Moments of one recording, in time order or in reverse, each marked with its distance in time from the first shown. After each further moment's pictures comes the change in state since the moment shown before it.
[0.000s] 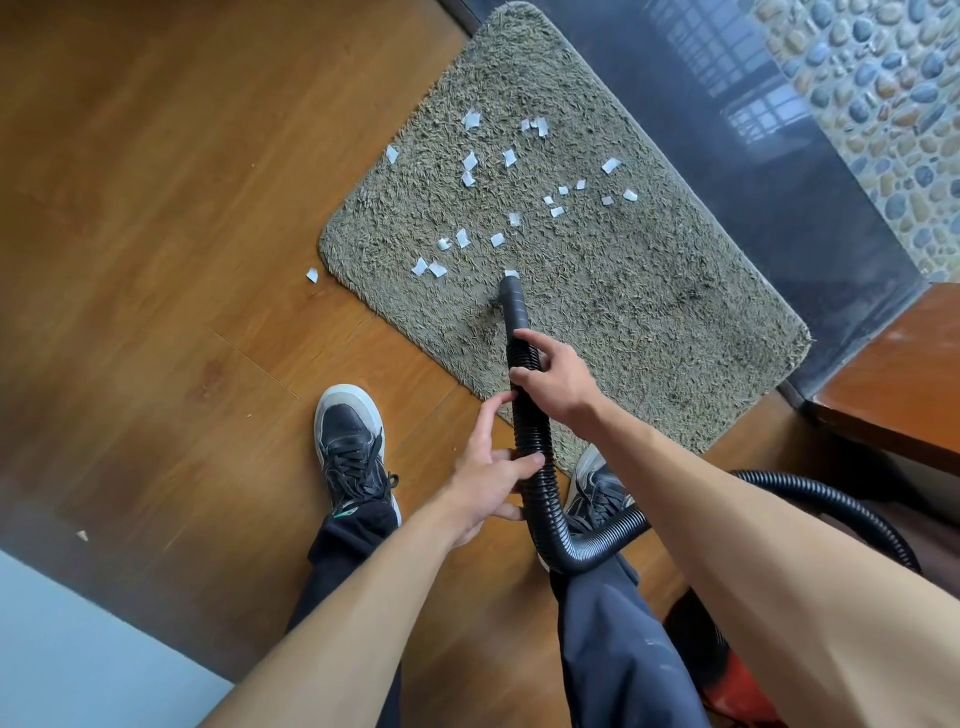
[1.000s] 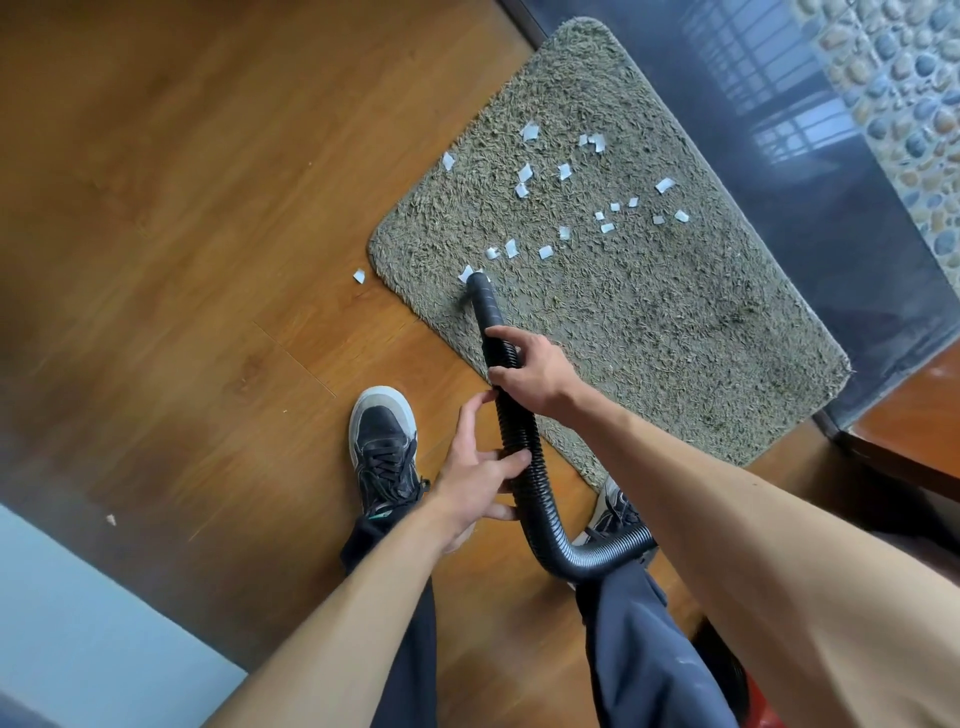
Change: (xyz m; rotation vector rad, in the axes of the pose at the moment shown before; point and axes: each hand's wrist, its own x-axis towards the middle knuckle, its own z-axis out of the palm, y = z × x) left_hand -0.012 0.004 -0.058 -0.132 0.083 0.049; right_hand 0.016 -0.062 0.046 -0.176 -0.137 -0.128
